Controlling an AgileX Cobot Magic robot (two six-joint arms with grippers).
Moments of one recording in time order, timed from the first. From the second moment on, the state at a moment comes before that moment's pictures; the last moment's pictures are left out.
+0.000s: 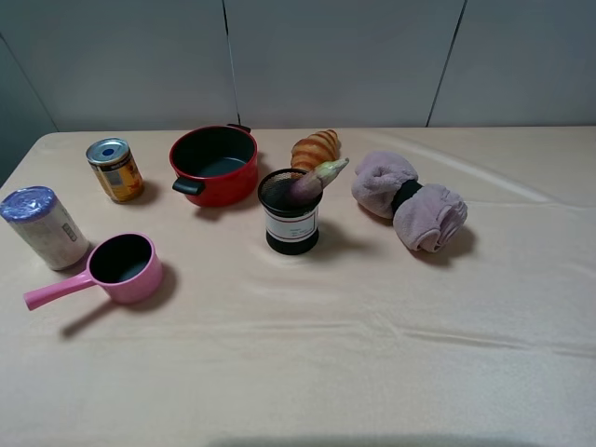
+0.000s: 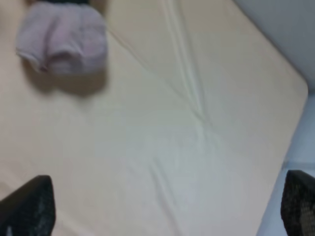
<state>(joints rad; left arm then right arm) 0.07 0.00 -0.50 -0.08 1.08 0.36 0.64 0.92 -1.00 -0.50 1.22 -0.02</state>
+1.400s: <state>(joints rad) 0.07 0.00 -0.50 -0.08 1.08 0.36 0.08 0.02 -0.54 -0.08 1.11 -0.01</state>
